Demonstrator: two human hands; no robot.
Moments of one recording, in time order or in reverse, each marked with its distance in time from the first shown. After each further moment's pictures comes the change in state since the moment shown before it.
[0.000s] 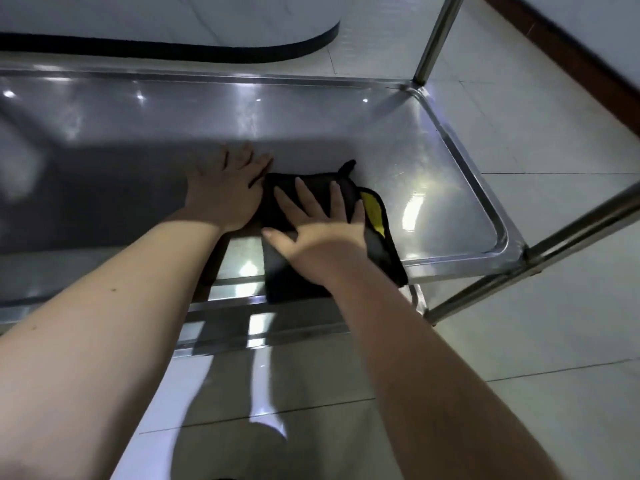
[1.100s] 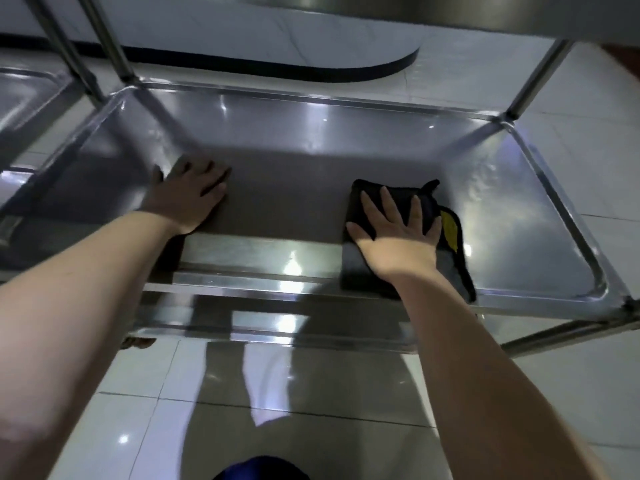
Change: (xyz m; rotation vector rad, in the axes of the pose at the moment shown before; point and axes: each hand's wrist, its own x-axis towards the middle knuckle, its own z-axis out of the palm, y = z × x) left_hand -0.079 -0.196 -0.020 -0.078 -0.081 -0.212; right_hand 0.020 -0.019 0.000 -0.050 0.027 0.149
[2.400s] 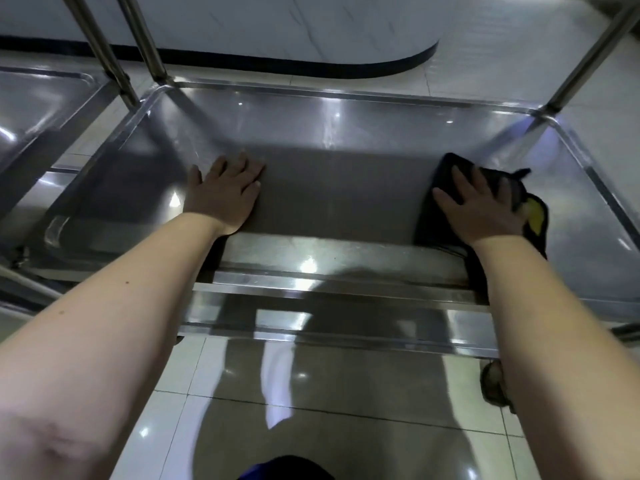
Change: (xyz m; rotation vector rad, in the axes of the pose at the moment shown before) left_hand 0.000 0.006 0.009 0.070 0.076 0.004; right_hand 0.042 0.048 -0.022 0.110 -0.019 0.244
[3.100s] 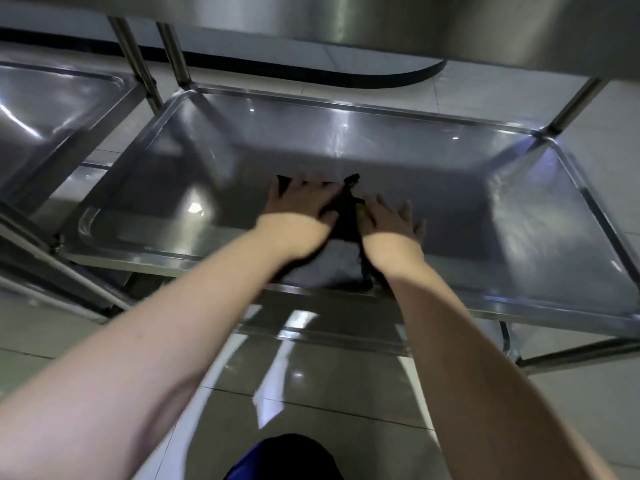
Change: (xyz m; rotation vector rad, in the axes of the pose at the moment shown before) left_hand -0.046 0.097 -0.038 -0.249 -0.034 0.111; right_hand -0.075 -0.113 0.026 0.184 -0.043 -0.247
